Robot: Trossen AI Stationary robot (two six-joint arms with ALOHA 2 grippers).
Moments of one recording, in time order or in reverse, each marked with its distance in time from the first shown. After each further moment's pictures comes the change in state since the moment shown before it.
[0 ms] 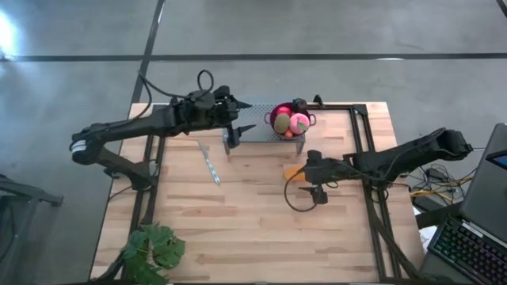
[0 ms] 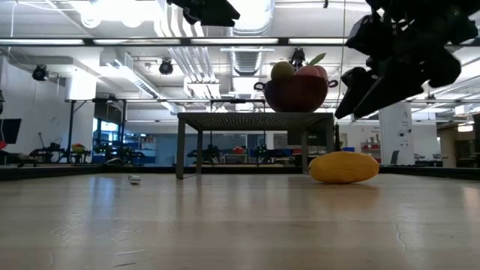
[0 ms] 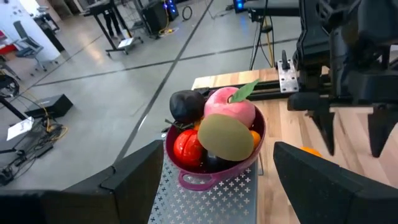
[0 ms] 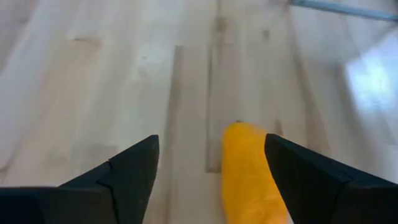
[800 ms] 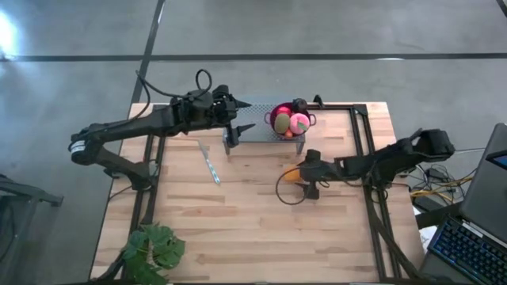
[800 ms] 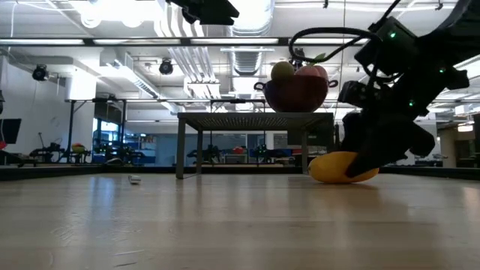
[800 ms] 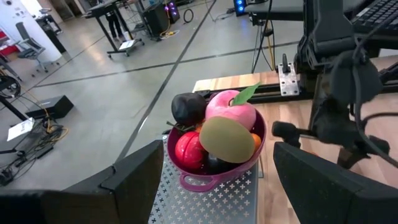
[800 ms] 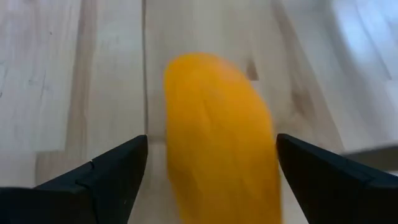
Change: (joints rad) left arm -0.001 -0.011 -0.002 0.003 0.001 -0.006; right arm -0.091 0.244 -0.175 0.351 0.107 0.005
